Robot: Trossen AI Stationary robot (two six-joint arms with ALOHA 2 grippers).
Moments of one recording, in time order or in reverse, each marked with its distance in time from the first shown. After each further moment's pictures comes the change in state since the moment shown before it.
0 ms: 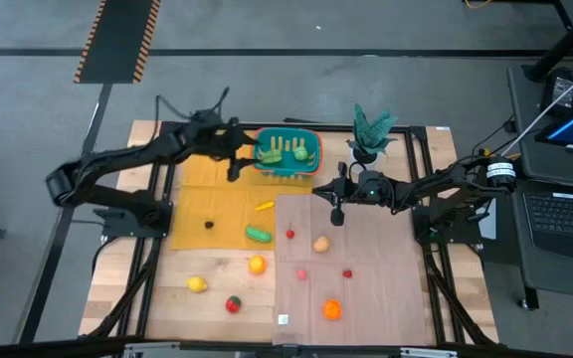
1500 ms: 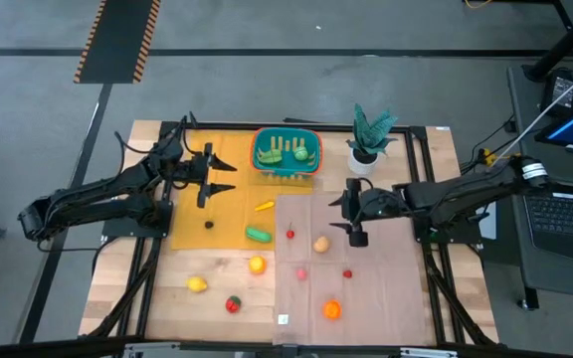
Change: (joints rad) left arm -0.006 -0.484 -0.411 0.117 0.166 -0.156; right arm 0.310 -0.337 0.315 -1.093 0.168 0.073
